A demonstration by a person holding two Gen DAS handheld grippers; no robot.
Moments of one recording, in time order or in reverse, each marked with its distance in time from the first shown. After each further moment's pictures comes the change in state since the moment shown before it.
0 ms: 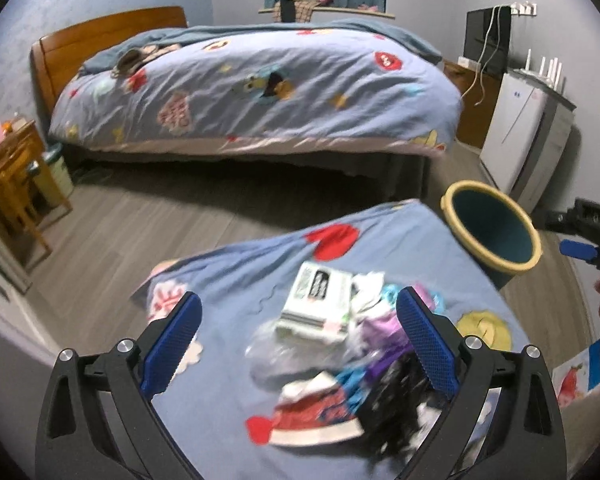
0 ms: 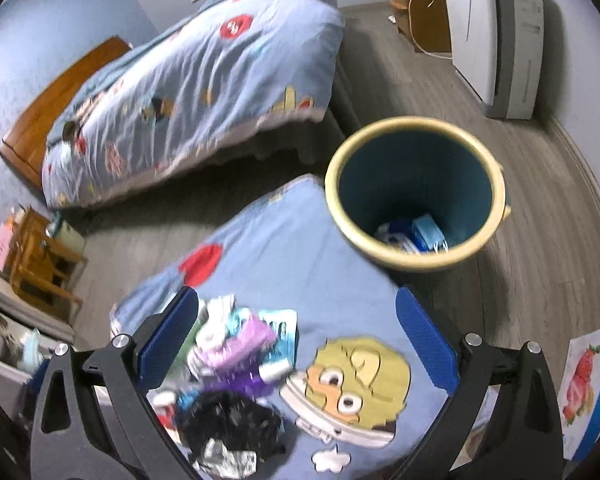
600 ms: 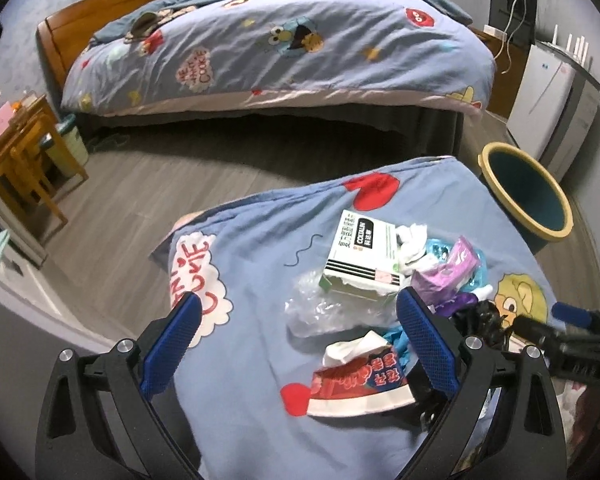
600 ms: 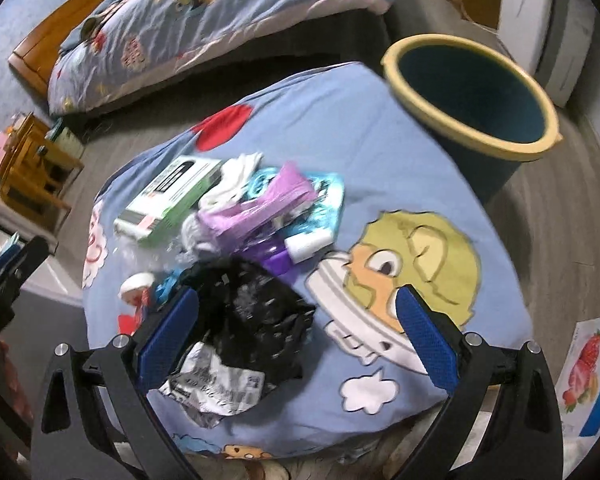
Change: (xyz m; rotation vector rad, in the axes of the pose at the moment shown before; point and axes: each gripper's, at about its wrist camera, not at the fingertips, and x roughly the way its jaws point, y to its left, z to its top) left arm 0.029 0.023 -0.022 -0.012 0.137 0.066; right arm 0.051 0.045 -0.102 -0.176 0.192 0.036
